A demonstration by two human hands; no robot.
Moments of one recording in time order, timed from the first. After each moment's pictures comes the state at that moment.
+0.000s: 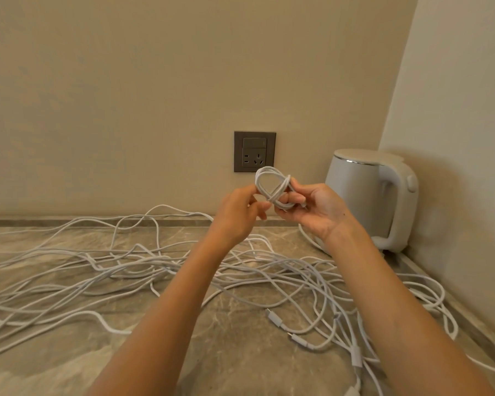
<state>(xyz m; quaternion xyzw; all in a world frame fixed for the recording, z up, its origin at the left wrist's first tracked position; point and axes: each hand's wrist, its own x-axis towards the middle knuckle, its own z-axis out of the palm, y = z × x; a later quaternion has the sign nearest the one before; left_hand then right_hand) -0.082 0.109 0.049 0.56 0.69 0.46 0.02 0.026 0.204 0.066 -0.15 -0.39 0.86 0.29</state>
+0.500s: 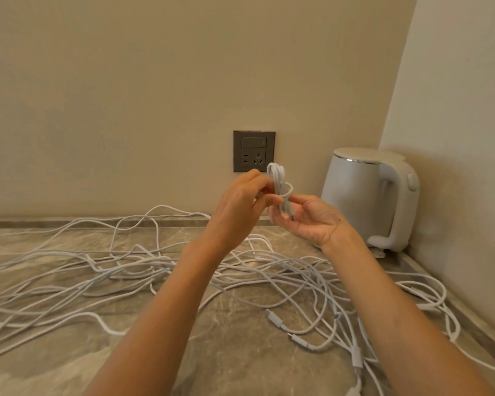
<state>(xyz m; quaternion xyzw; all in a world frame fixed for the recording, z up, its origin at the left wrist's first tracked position) -0.081 0.106 0.053 0.65 0.59 0.45 -0.18 0.023 0.208 0.053 -0.12 -0.31 0.92 0.19</state>
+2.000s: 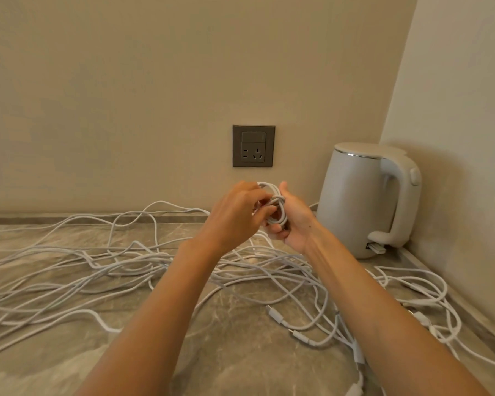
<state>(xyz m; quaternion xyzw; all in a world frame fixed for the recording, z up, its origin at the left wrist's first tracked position) -0.088 0.106 0.039 0.65 0.63 0.38 -0.18 0.004 0.187 0.038 -0.22 -0.53 0.78 0.23</state>
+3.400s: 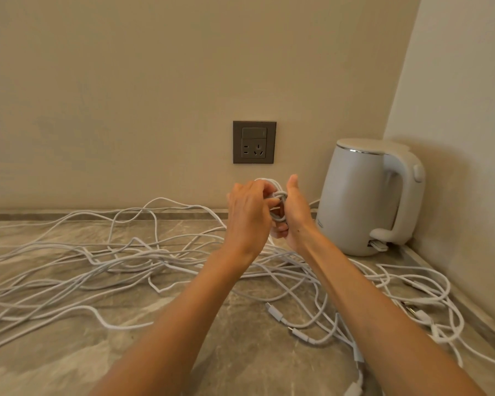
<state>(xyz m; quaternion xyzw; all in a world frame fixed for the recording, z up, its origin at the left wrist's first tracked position) -0.057 0.117 0.026 0.52 0.67 0.50 -0.17 -0.001 0.186 0.030 -0.26 -0.58 0.70 0.32</state>
